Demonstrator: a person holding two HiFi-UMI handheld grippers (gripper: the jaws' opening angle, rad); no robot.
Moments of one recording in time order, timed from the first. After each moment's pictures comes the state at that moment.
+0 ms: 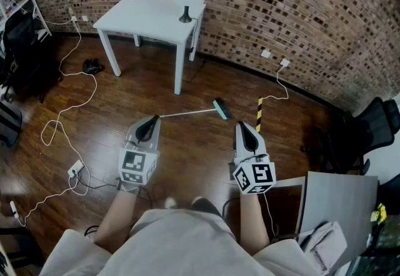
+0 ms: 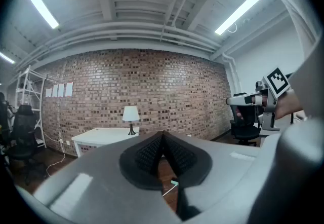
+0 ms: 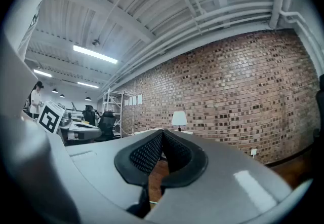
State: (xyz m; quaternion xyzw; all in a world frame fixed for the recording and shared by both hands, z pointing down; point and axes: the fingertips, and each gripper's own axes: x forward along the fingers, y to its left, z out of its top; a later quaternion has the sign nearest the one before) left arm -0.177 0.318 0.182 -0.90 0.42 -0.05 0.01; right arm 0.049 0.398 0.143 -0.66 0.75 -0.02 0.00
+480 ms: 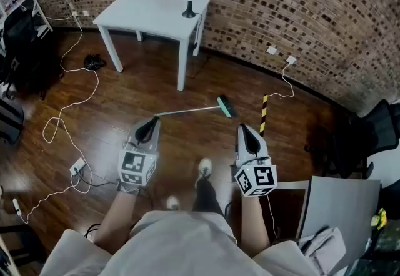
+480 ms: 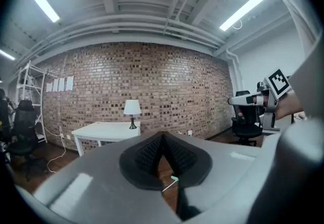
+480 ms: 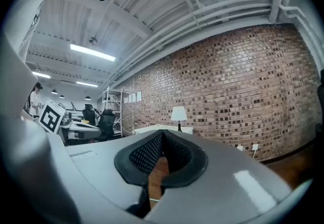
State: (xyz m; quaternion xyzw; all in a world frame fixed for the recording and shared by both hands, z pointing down) left arm -0.175 0.283 0.206 -0.90 0.43 -0.07 -0.01; right arm 0.058 0.365 0.165 -0.66 0.75 -0.04 0.00
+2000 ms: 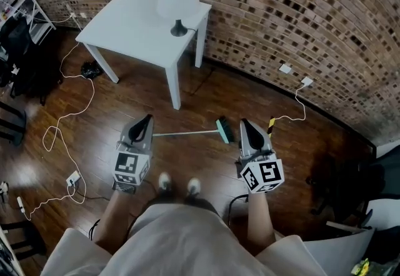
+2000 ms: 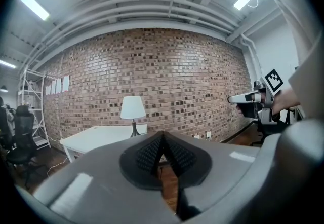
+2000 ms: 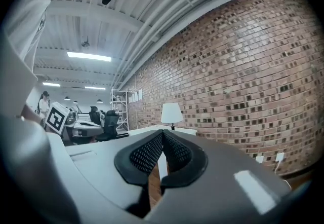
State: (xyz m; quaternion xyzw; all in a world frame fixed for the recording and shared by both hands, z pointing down) left arm -0.011 0.006 0.221 -0.87 0.48 -0.10 -0.01; right arm 0.248 0.059 0.189 -0.58 0.81 -0.07 0.00
